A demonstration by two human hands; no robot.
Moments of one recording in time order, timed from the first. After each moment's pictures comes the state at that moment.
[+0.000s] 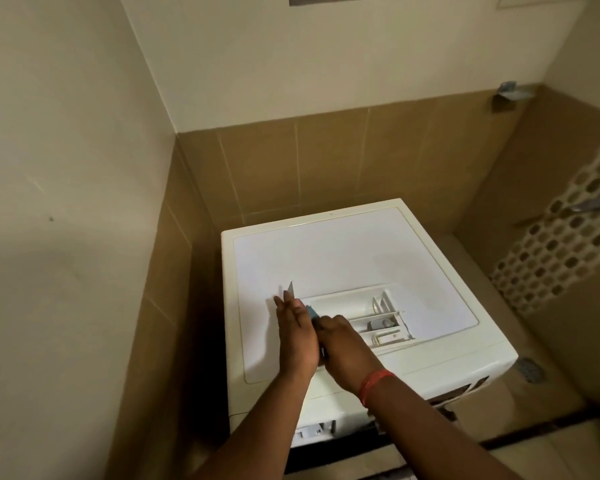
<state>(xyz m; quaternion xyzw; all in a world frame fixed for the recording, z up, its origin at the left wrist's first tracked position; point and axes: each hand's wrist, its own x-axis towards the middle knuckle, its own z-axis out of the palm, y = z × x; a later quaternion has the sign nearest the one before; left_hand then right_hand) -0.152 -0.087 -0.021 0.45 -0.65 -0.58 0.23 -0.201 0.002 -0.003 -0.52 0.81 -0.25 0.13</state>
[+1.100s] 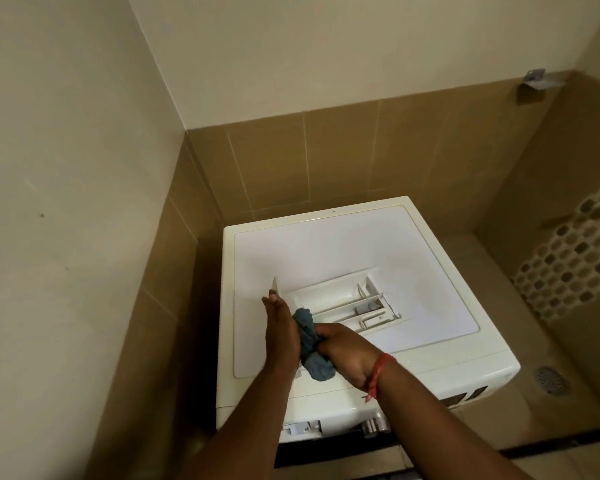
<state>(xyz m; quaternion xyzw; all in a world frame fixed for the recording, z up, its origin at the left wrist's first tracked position) -0.163 -0.086 -0.020 0.53 -0.49 -0.67 0.21 -0.232 0.013 0.009 -0.27 0.71 -0.40 0.52</state>
